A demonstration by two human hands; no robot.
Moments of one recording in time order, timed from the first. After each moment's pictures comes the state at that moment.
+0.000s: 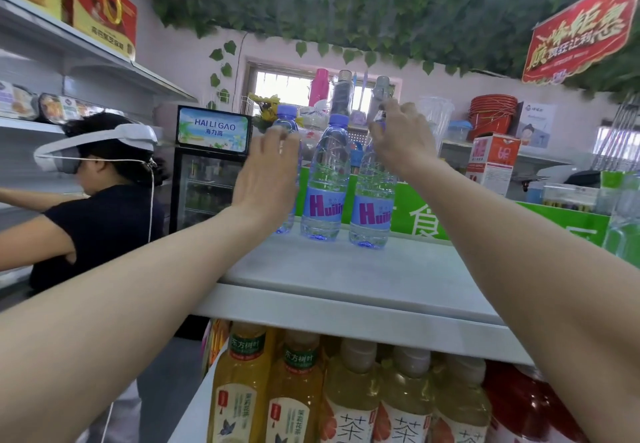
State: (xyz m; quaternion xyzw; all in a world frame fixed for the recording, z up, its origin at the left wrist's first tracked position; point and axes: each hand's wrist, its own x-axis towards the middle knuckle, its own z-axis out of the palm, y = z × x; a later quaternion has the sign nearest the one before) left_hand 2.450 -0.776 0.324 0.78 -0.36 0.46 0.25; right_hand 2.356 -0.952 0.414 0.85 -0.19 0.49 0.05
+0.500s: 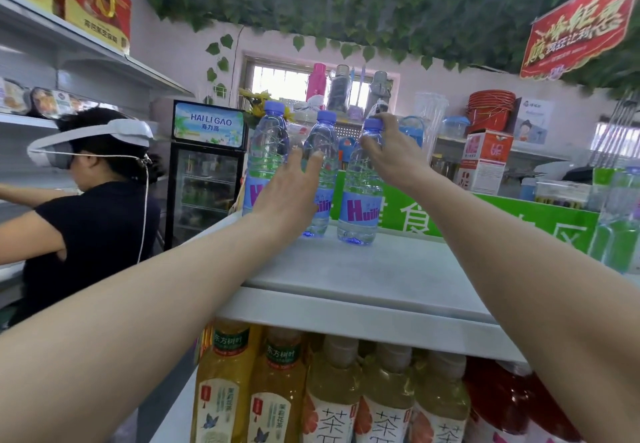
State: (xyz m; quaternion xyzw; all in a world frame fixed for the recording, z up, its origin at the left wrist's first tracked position) left_hand 2.418 -0.806 0.317 0.81 -0.42 0.33 0.24; right_hand 2.343 -0.971 0.393 0.89 -0.16 0.42 -0.08
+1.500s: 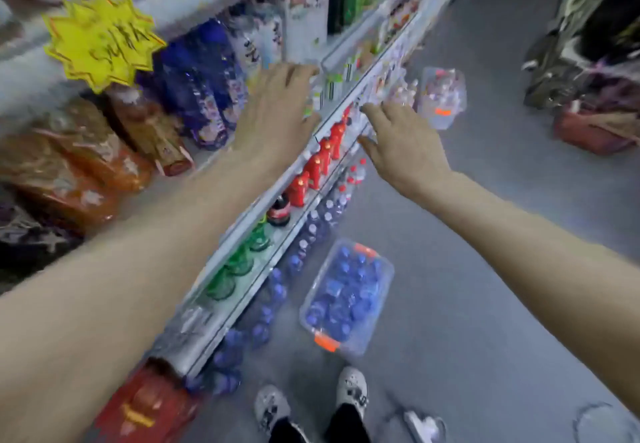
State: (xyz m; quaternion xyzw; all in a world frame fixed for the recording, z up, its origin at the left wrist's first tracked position) left_hand 2.028 -0.860 -0.057 0.51 -0.82 -0.04 0.26; right_hand 1.822 -0.831 -0.098 0.77 -0.60 0.15 0.12
